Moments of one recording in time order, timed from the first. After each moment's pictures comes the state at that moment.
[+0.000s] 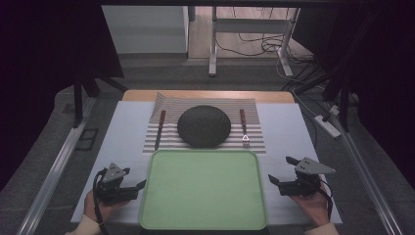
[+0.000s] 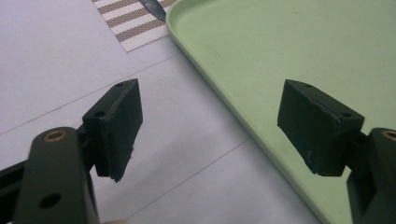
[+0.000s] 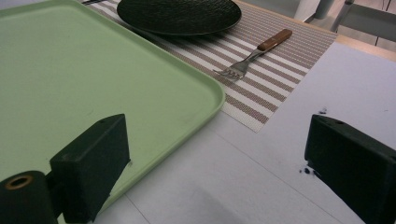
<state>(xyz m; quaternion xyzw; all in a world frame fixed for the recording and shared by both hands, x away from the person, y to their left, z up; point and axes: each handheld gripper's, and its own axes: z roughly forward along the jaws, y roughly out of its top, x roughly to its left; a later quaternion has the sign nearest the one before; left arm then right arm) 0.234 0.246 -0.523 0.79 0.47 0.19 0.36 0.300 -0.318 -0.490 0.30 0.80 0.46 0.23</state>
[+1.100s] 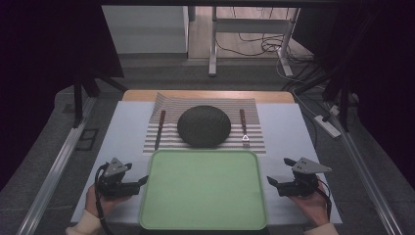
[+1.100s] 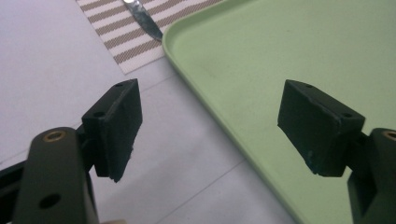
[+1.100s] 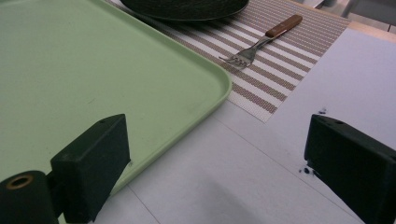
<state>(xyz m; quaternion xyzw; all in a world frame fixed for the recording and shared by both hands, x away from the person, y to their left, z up) 0.245 0.241 -0.509 0.79 0.46 0.19 0.37 0.303 -0.316 -0.495 0.30 0.82 0.44 0.22</state>
